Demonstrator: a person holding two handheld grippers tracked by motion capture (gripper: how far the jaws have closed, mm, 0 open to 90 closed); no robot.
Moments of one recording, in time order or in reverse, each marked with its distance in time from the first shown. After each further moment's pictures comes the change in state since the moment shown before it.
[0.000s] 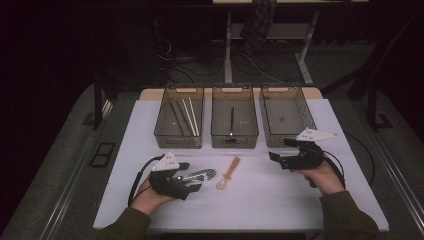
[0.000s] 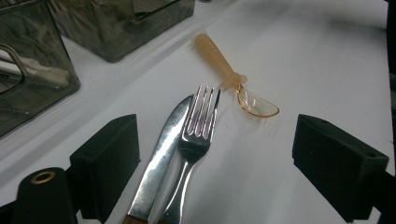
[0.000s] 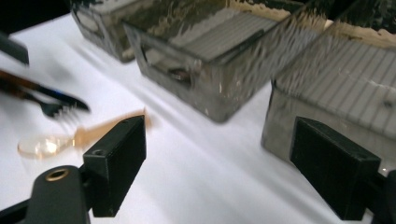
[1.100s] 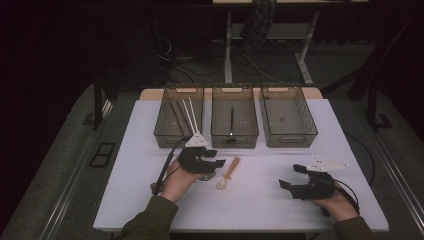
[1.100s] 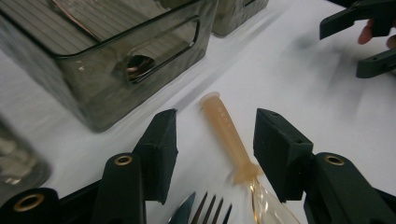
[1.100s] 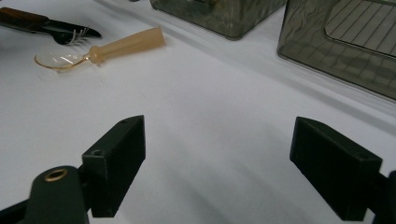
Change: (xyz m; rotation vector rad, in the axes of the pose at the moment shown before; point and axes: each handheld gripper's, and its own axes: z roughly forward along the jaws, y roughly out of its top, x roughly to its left) left arm 0.001 0.062 0.070 0.032 0.036 -0.078; right arm 0.014 -0.070 -0.027 0.055 -0.003 0.006
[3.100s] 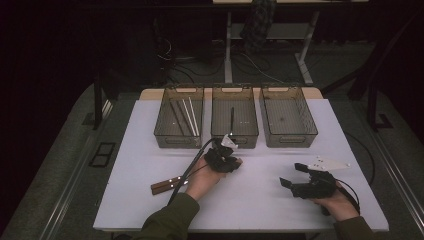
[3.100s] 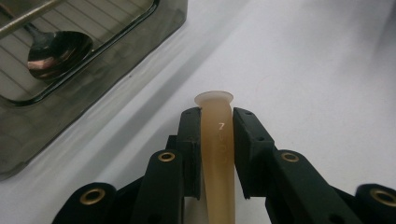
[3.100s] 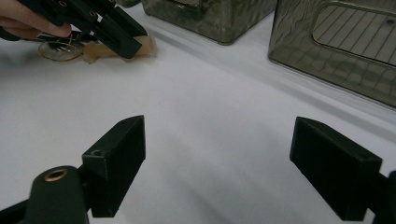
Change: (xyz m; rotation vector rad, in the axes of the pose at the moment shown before) left arm -0.017 0.014 0.068 0.210 0.008 0.055; right arm -0.001 0.001 -0.002 -0.014 -0.023 0.011
